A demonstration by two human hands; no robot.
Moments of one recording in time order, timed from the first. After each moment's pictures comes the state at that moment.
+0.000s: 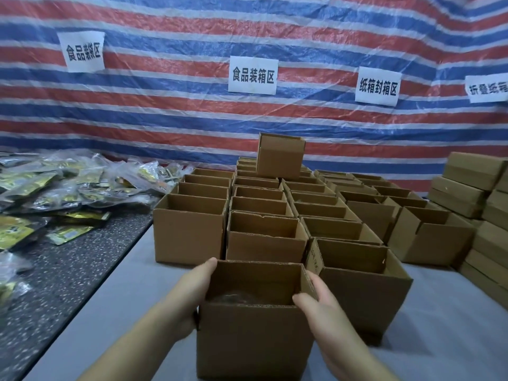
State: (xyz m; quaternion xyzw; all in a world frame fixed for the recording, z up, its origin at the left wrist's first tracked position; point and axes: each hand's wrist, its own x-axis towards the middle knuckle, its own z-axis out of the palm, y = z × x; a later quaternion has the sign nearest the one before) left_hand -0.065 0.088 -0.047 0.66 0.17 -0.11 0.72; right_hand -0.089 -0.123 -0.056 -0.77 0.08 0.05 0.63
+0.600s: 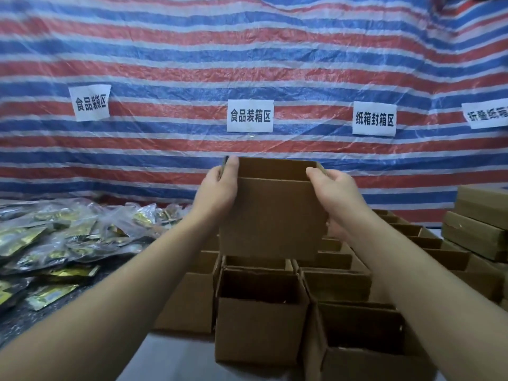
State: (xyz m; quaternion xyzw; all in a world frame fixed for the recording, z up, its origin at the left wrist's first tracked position) left_hand 0.066 0.048 0.144 0.74 -0.02 0.21 0.64; right_hand 0.066 -0.135 0.160 -0.76 0.01 -0.18 0.63
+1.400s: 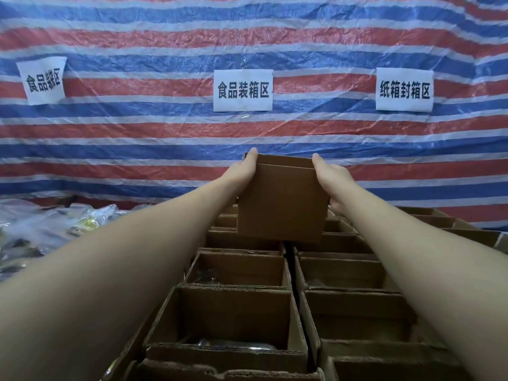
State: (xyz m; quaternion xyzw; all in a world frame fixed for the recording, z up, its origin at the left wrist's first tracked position) left_hand 0.407 -0.016 0.087 0.78 0.01 0.07 0.62; right_hand 0.413 -0.205 0.085 -0.74 0.07 -0.14 0.65
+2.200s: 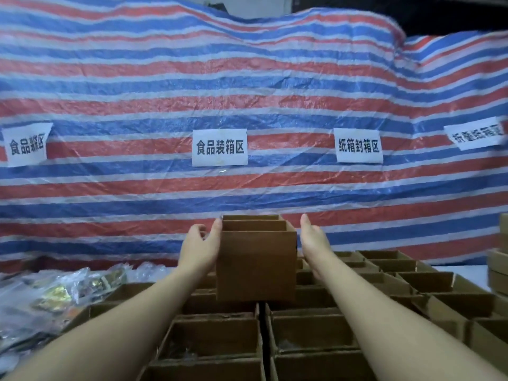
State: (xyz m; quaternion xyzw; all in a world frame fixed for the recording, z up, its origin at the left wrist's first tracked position) left_hand 0.382 -0.010 0.064 0.78 0.02 0.26 0.57; right_hand 0.389 -0.231 0.072 -0.74 0.08 -0.21 0.64
